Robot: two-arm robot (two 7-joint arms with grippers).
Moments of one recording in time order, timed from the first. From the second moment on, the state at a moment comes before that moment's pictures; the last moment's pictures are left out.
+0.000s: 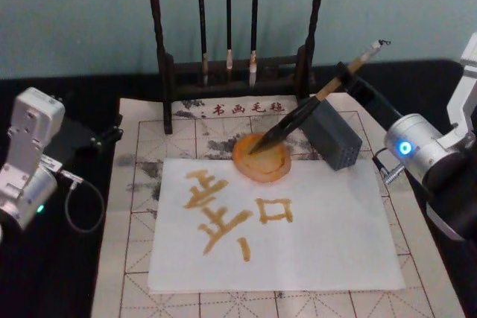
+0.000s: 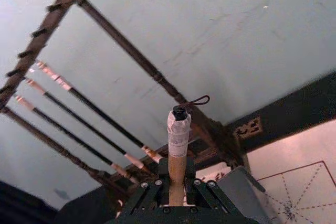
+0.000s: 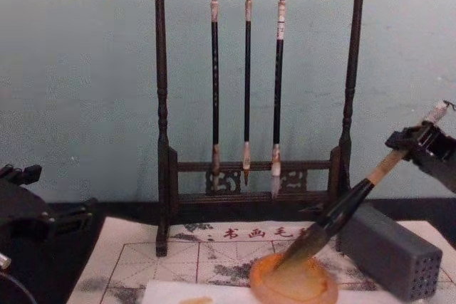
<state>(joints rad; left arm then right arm) -0.20 0.60 0.45 -1.41 -0.25 -0.12 0.03 0.22 0.28 -0.23 -1.49 1.06 0.21 0.01</state>
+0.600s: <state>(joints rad) -0.20 0.60 0.45 -1.41 -0.25 -0.12 0.03 0.28 0.25 -0.24 -1.41 1.16 0.22 -0.08</state>
